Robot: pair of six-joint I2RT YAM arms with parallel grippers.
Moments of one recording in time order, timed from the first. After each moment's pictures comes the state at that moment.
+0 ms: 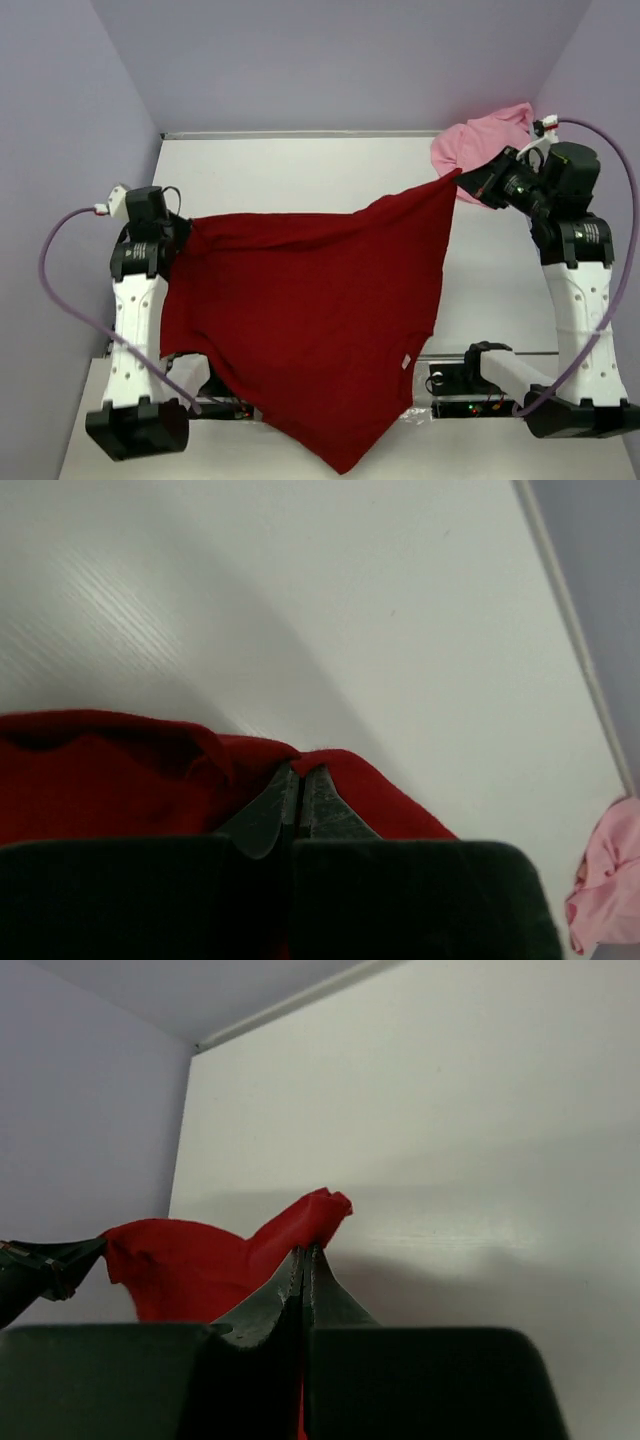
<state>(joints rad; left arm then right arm) 0.11 0.90 1.07 -0.79 -0.20 -0.87 -0.02 1.01 1.44 -0.72 -0.45 0.58</state>
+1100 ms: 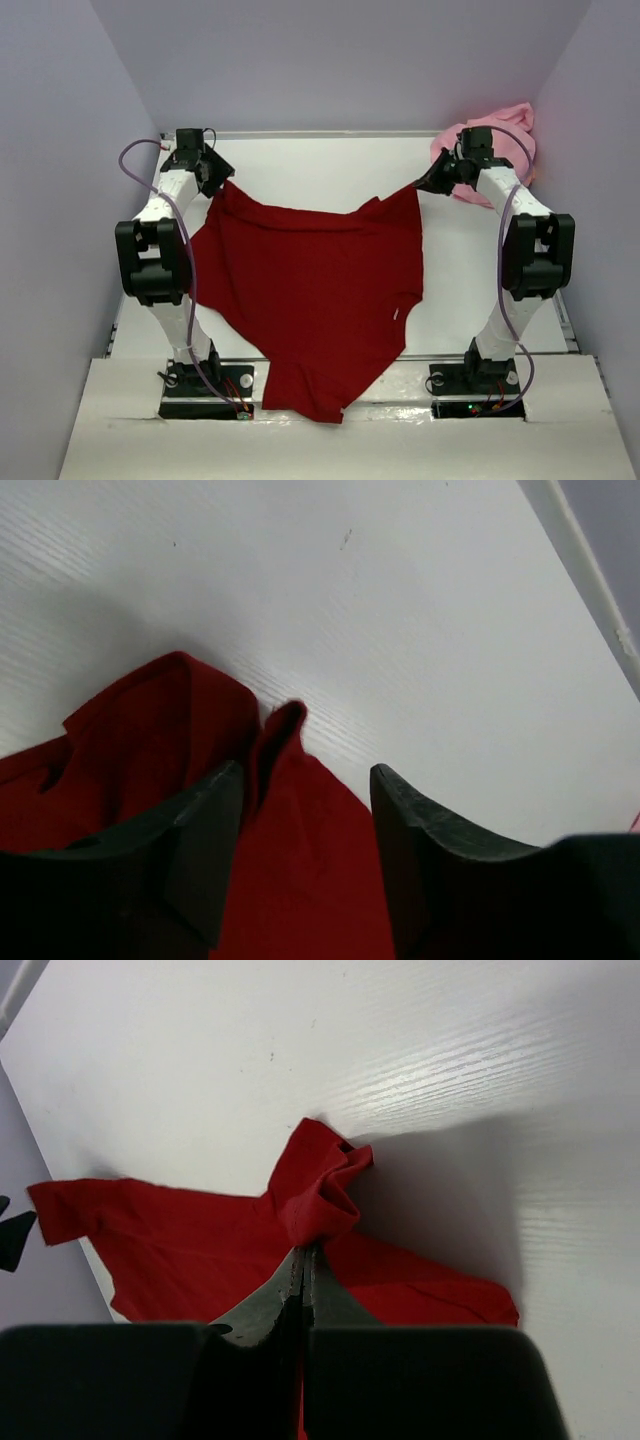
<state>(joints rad) 0.03 1.84 1.46 -0.41 0.01 -0.77 0.01 1.86 1.49 -0.46 -0.43 0.64</state>
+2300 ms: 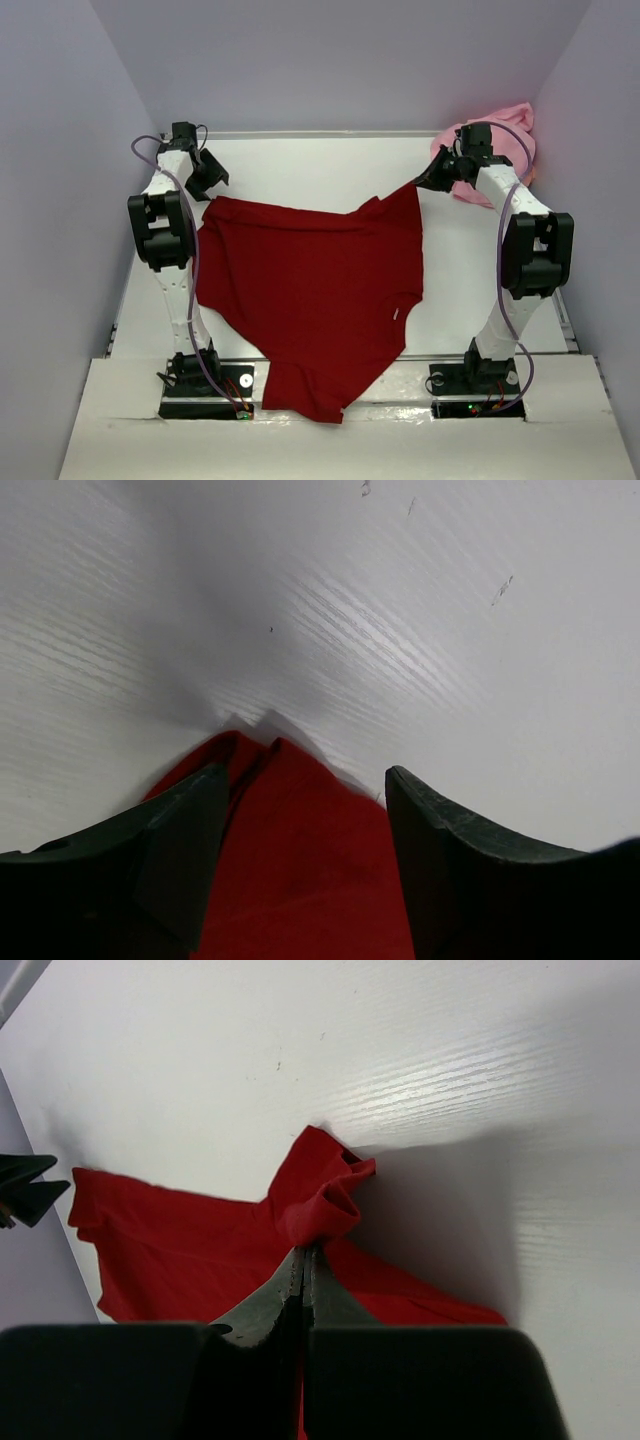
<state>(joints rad) 0.12 2.25 1.90 -0.73 0.07 -0.60 0.01 1.88 1.52 -0.46 -0.43 0.60</state>
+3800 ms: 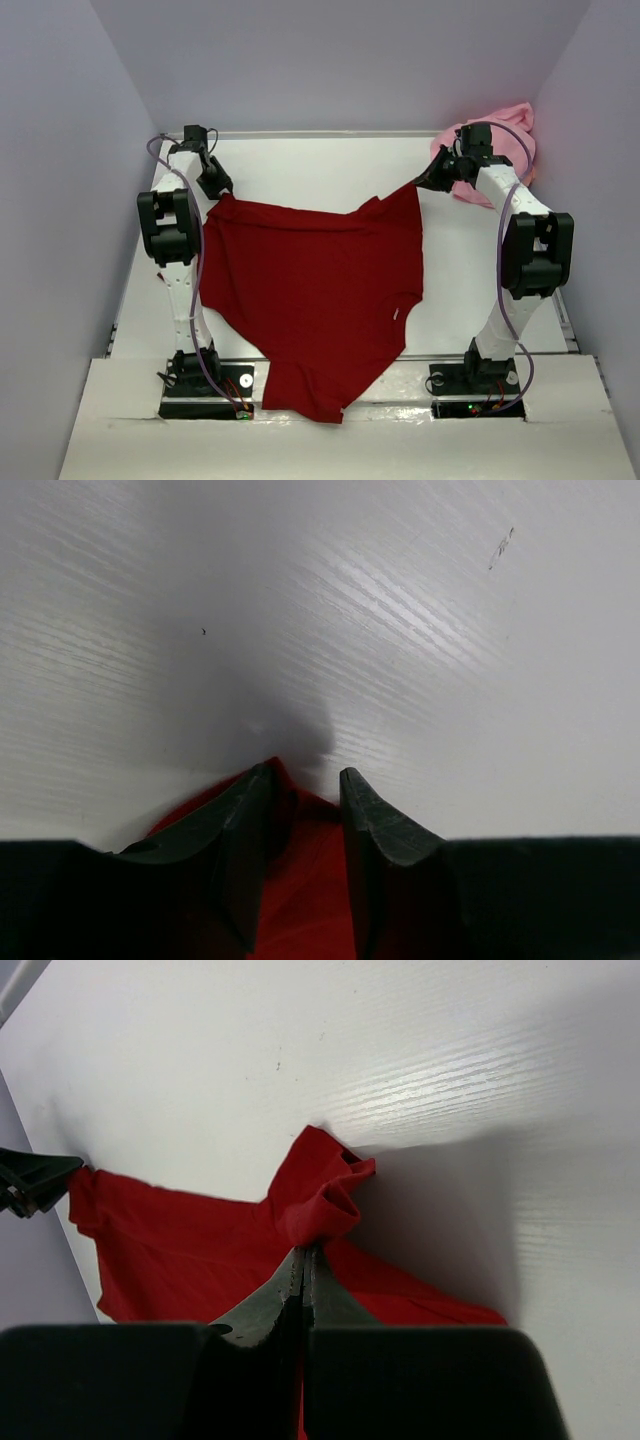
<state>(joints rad) 0.08 2.32 1.94 -0.74 0.10 -0.52 0.01 1.88 1.52 -0.46 -0.43 0.60</state>
